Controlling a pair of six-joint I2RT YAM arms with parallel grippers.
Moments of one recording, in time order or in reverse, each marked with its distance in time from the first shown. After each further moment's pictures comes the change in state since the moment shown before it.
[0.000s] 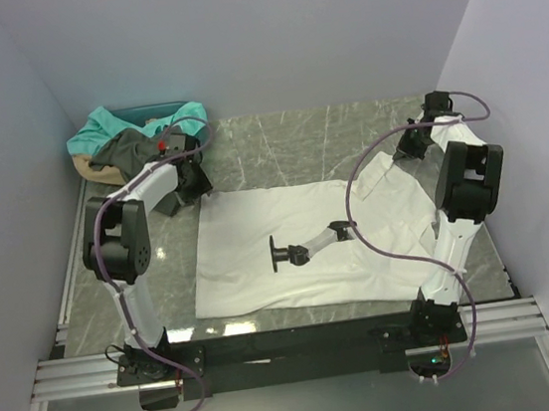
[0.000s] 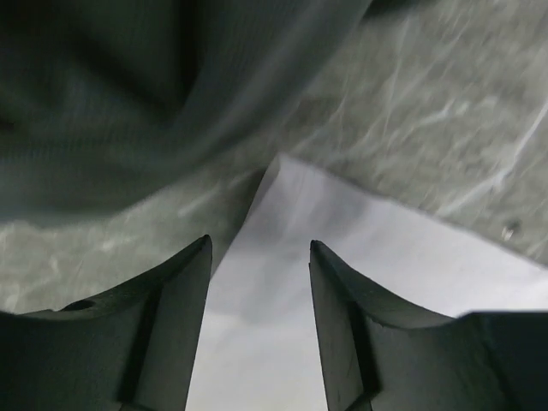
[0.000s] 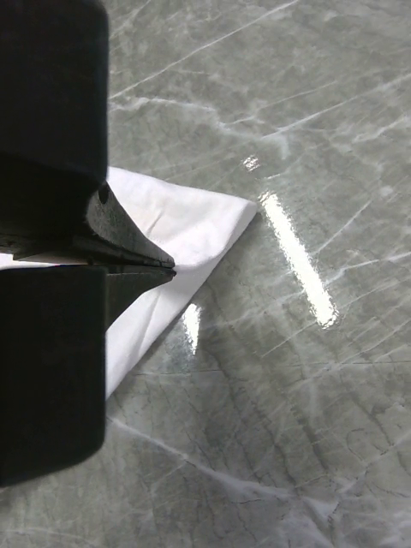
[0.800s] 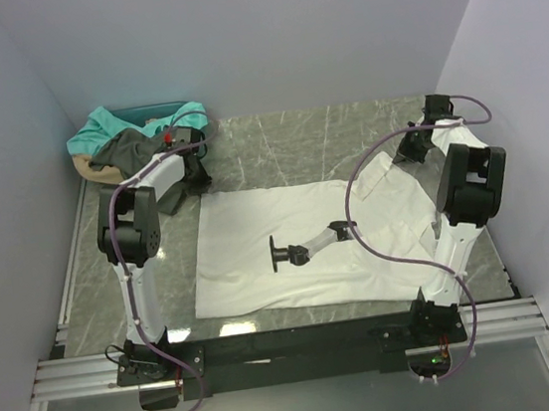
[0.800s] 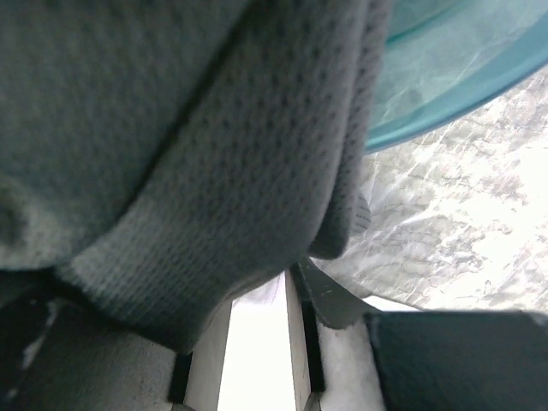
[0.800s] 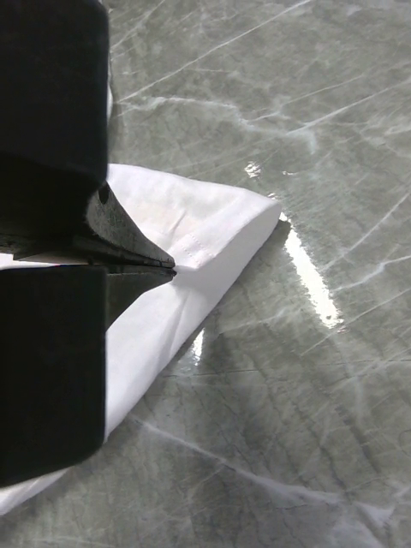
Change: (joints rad) left arm 0.005 0.210 0.218 -0.008 -0.045 0.055; right arm 0.000 -0.055 -0.077 0.020 -0.004 0.018
